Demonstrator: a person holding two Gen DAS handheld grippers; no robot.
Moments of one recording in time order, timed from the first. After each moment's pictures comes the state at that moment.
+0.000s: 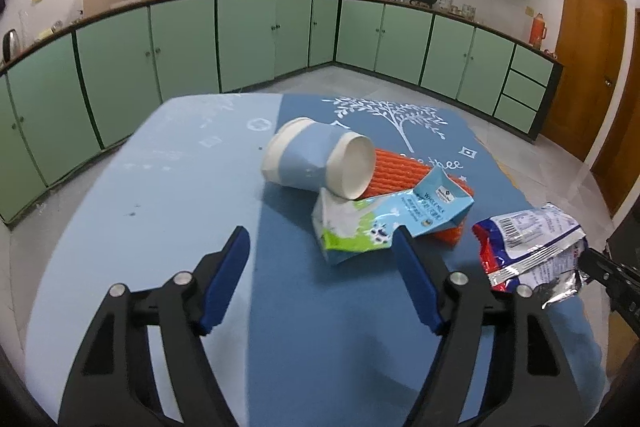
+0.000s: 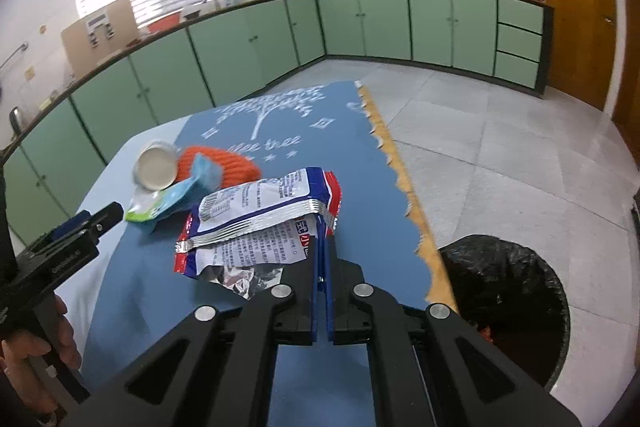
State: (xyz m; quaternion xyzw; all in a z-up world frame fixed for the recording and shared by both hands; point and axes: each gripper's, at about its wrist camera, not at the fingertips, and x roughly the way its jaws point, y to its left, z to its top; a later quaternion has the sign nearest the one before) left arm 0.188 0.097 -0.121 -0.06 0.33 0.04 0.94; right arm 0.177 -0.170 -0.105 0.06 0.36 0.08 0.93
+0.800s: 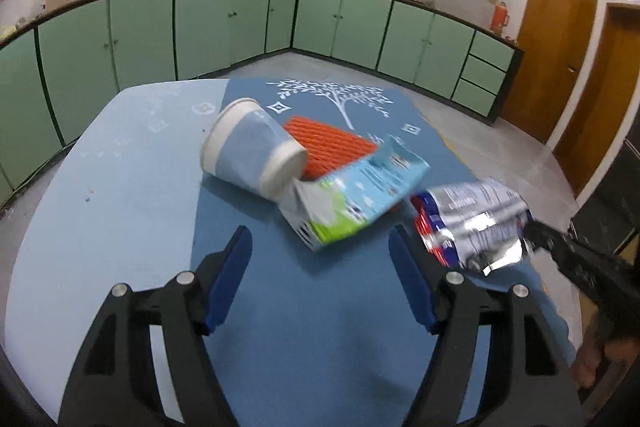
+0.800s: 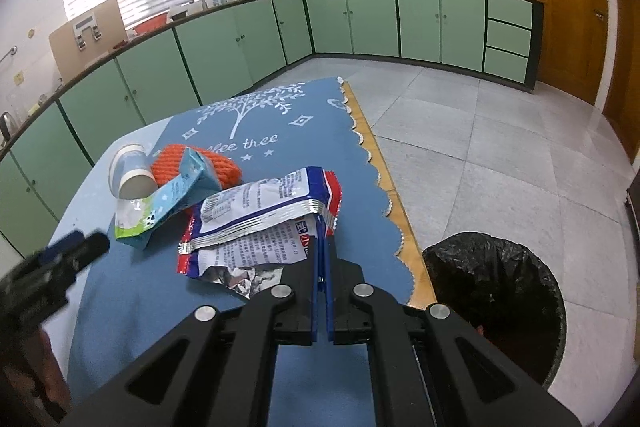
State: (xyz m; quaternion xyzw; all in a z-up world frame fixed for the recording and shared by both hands) left arm 0.185 0.073 -0.124 -0.07 0.36 -0.04 0.93; right arm 0.182 -0.178 -0.116 0.06 0.37 0.07 0.92
